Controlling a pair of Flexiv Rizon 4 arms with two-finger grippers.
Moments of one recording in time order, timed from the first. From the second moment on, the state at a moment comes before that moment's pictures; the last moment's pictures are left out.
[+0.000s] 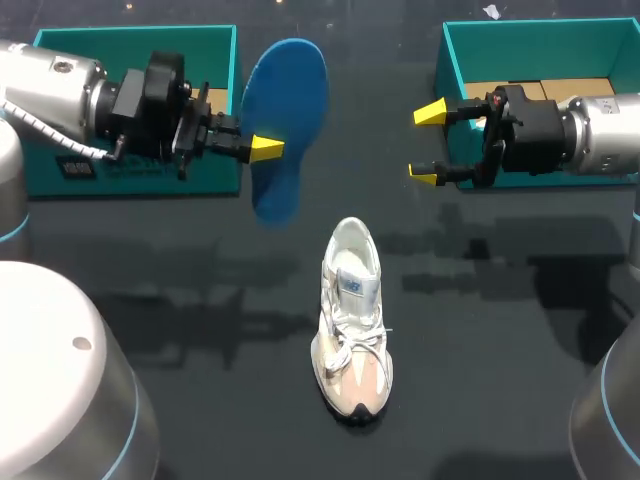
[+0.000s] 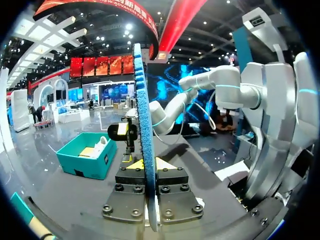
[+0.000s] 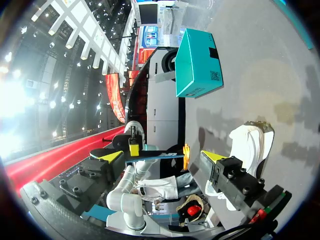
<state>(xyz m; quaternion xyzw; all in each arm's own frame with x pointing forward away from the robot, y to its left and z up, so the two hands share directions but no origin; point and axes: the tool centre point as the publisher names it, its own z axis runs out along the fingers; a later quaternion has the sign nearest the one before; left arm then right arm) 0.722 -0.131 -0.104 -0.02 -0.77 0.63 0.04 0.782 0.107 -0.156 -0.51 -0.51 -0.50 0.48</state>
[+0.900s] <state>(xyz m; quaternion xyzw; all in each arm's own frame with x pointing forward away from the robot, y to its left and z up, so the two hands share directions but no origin) 0.763 -0.161 -0.154 0.33 -0.68 0.59 0.28 0.782 0.107 -0.156 -0.51 -0.51 -0.50 0.48</state>
